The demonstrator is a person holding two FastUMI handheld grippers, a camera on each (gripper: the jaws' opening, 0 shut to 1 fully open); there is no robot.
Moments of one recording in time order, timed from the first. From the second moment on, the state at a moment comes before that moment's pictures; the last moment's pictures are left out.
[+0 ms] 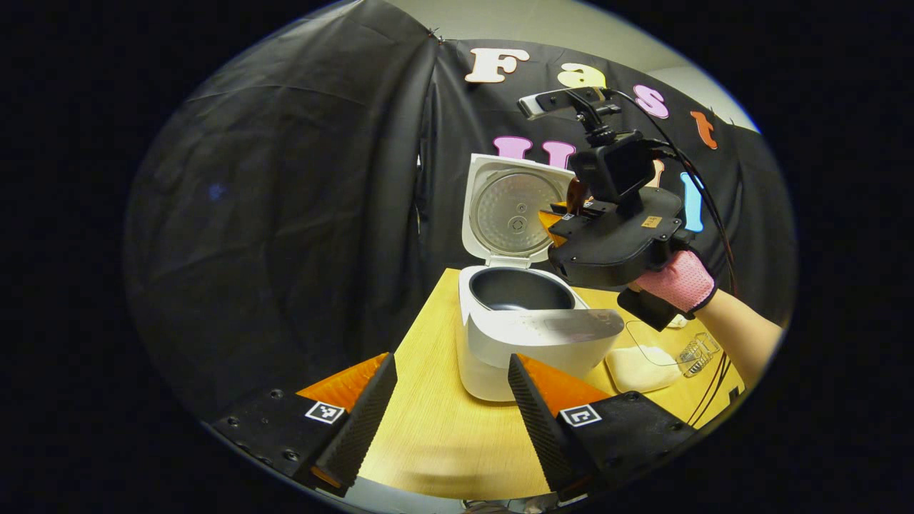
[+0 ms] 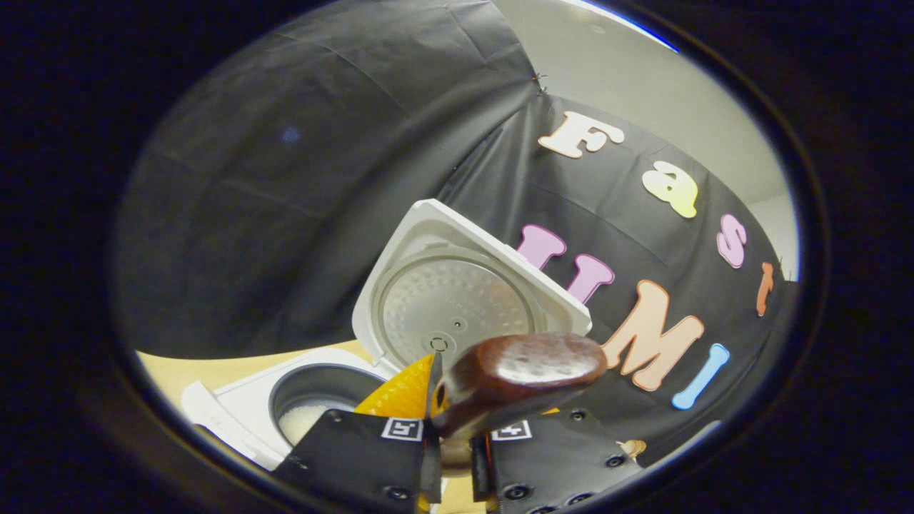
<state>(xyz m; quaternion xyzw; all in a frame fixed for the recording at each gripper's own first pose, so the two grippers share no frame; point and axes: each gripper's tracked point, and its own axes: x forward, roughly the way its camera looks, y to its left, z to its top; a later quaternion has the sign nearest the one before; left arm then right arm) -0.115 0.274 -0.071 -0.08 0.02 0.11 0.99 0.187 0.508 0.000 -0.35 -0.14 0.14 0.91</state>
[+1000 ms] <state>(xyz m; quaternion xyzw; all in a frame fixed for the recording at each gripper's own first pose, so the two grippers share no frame) -0.049 0.164 -0.040 -0.04 0.02 0.03 1.00 0.183 0.220 0.091 0.08 -0.04 0.11 0.99</state>
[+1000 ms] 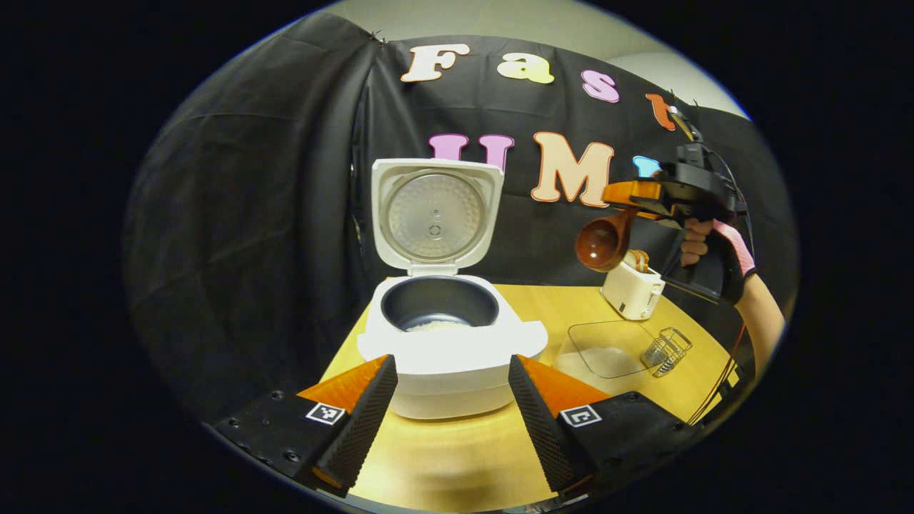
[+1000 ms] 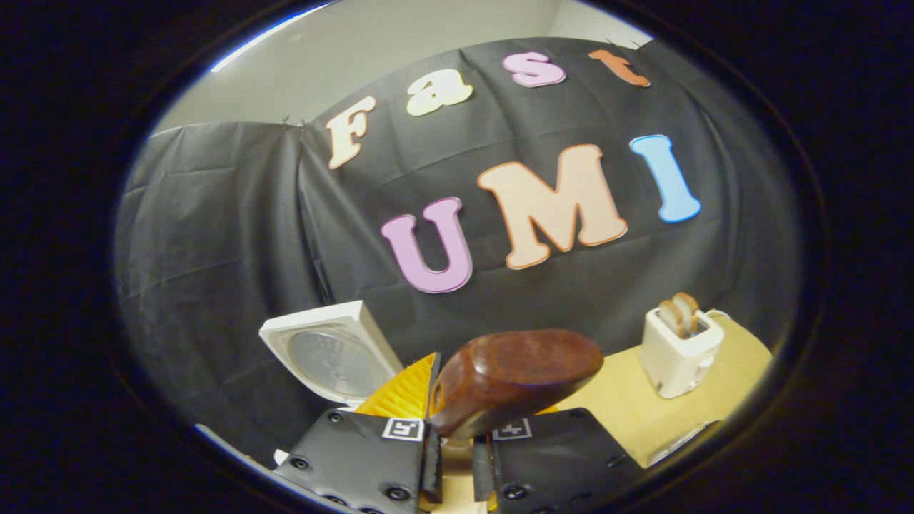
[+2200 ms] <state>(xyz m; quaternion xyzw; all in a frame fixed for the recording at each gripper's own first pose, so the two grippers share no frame) -0.017 0.070 -0.031 -0.02 0.03 0.09 1.00 0.177 -0.066 -0.060 0.00 0.08 0.01 1.00</state>
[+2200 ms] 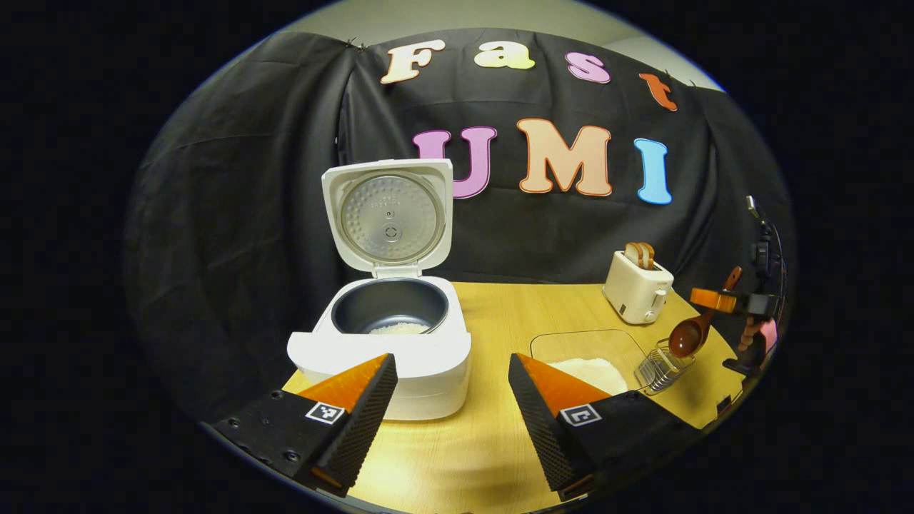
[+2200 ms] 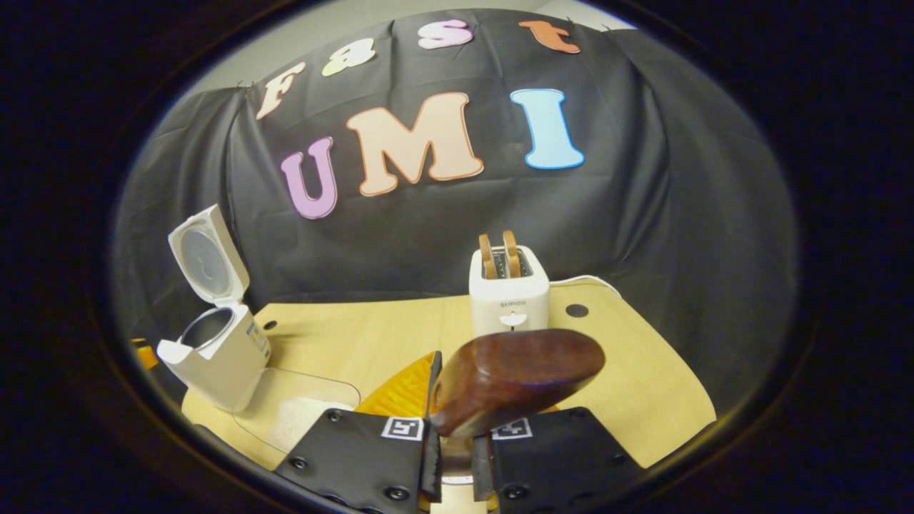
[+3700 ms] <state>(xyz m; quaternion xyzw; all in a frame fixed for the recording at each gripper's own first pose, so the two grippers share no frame) -0.006 0.080 0.023 -0.06 -0.02 0.09 0.99 0.076 -0.108 -0.022 0.03 0.01 -0.01 1.00</state>
